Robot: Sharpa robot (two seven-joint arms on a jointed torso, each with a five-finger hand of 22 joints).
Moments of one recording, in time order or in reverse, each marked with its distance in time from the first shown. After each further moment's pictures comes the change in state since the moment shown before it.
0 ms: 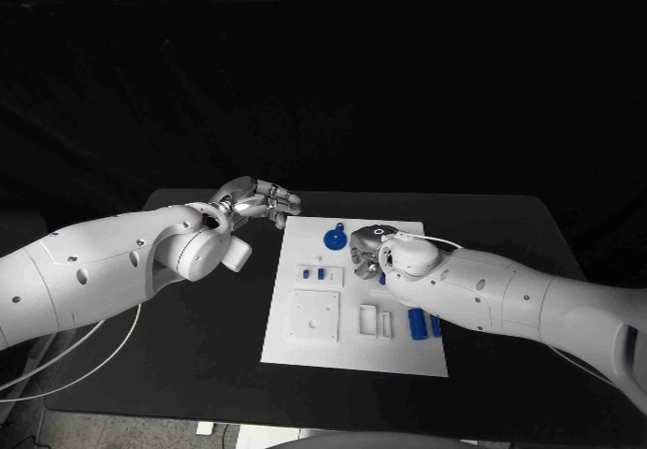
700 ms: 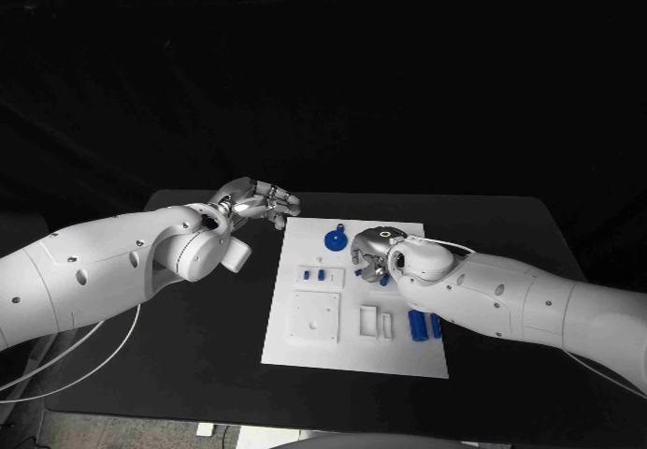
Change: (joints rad) left arm 0.000 -0.005 0.000 -0.002 0.000 0.000 -0.001; left_hand 0.000 0.000 0.000 0.000 0.000 0.000 0.000 0.000 0.001 0.000 0.000 0.000 0.001 0.000 0.000 0.000 0.001 0.000 0.000 0.000 0.000 0.001; right arm -0.001 -0.083 0.003 0.094 0.007 -0.066 0.078; right_hand 0.027 0.003 0.071 -0.002 0.005 -0.055 -0.013 -0.031 -0.021 -0.003 -0.018 0.000 0.005 -0.003 0.019 0.000 0.013 0.000 0.006 0.025 0.004 0.004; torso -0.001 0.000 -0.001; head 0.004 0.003
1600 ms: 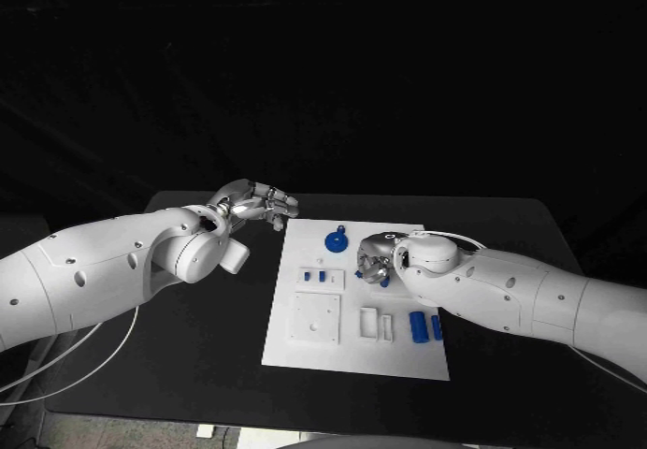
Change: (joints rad) left arm 0.000 -0.004 0.000 0.000 0.000 0.000 0.000; left_hand 0.000 0.000 0.000 0.000 0.000 -0.003 -0.003 0.000 0.000 0.000 0.000 0.000 0.001 0.000 0.000 -0.004 0.002 0.010 0.000 0.000 0.000 0.001; right arm 0.014 -0.018 0.027 0.011 0.048 0.204 -0.004; right_hand -0.265 0.192 0.242 -0.011 0.283 -0.055 -0.027 -0.010 -0.016 0.073 -0.023 0.005 0.013 0.052 -0.020 -0.004 0.028 0.000 0.037 -0.022 0.027 -0.008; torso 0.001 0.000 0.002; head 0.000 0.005
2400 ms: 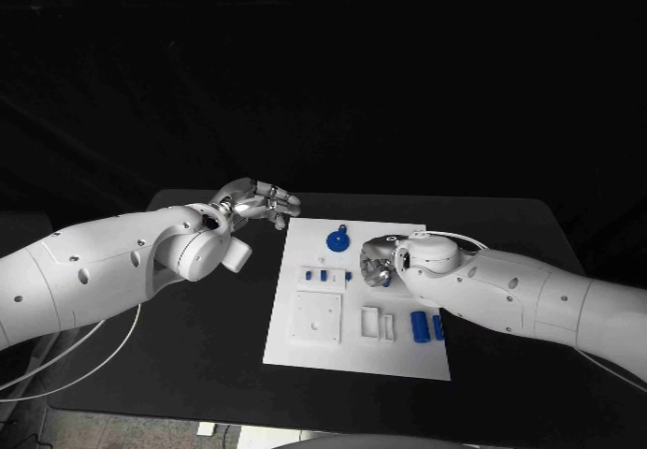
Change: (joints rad) left arm 0.000 0.000 0.000 -0.002 0.000 0.000 0.000; left_hand 0.000 0.000 0.000 0.000 0.000 0.000 0.000 0.000 0.001 0.000 0.000 0.000 0.000 0.000 0.000 0.000 0.002 -0.001 0.000 0.000 0.000 0.001; right arm 0.000 -0.004 0.000 0.016 0.004 0.050 -0.015; right_hand -0.018 0.003 0.018 -0.001 0.021 0.004 0.004 0.011 0.000 0.011 0.004 0.000 0.005 0.003 0.003 0.000 0.007 0.000 0.003 -0.003 0.004 0.000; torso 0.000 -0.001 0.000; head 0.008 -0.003
